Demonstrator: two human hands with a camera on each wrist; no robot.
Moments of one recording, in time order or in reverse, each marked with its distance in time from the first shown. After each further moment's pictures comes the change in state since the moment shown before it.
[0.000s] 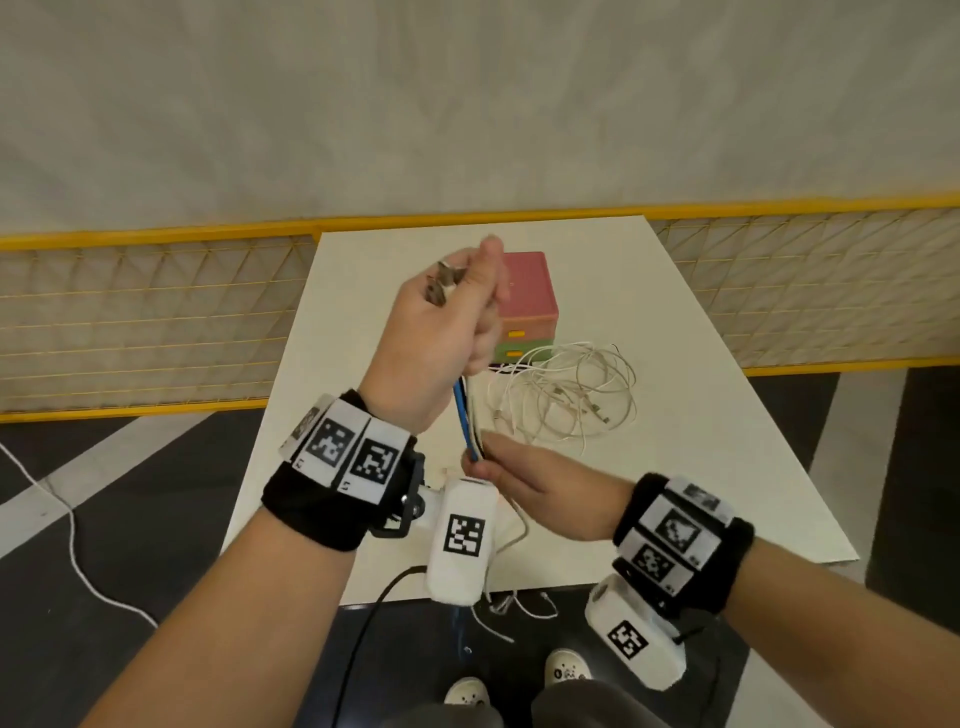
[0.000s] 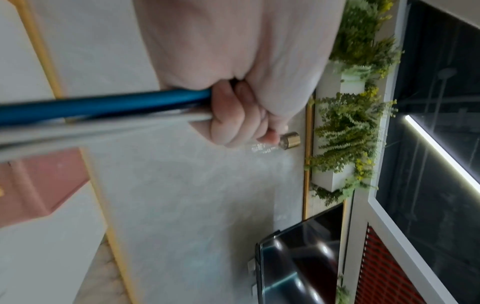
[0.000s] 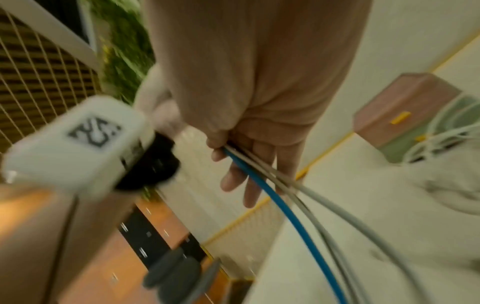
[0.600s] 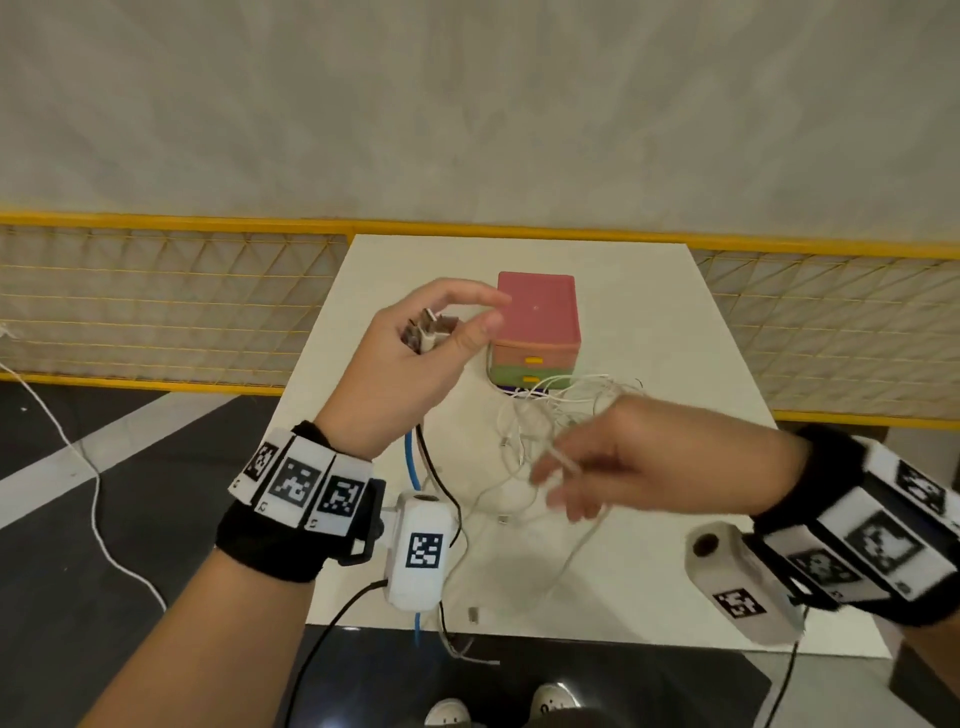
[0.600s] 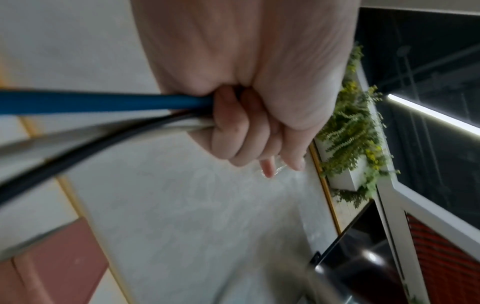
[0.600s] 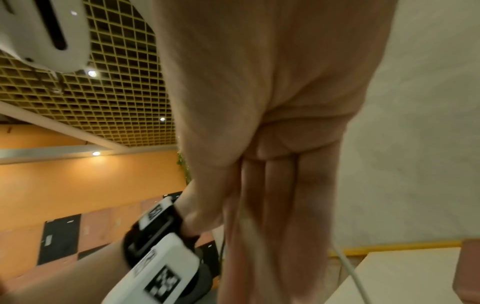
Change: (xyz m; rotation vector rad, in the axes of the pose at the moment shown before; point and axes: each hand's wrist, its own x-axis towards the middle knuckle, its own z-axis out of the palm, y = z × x) left_hand 0.008 -0.005 -0.022 0.343 0.092 0.123; right_hand -0.022 -0.052 -0.110 -0.456 -0.201 -0.034
